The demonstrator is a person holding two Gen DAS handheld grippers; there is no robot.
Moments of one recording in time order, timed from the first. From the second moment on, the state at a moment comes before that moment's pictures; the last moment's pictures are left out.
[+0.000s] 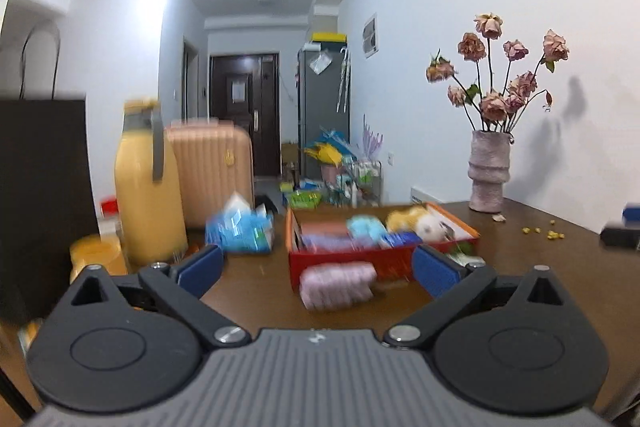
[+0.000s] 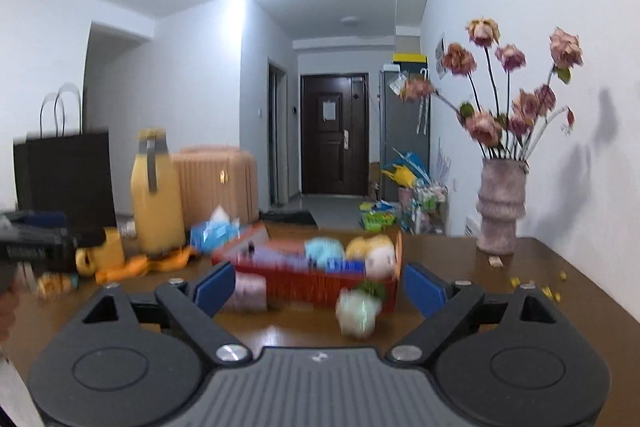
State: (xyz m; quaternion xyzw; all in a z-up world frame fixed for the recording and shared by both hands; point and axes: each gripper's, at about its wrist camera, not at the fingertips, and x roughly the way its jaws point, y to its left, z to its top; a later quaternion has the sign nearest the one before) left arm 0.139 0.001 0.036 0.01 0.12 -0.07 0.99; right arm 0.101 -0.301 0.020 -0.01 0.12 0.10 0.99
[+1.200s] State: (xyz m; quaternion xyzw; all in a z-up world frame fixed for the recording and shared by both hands) left arm 0.261 -0.190 -0.087 0.08 0.31 -0.27 0.91; right arm 0.218 -0.373 -0.067 0.01 0.26 0.12 0.96
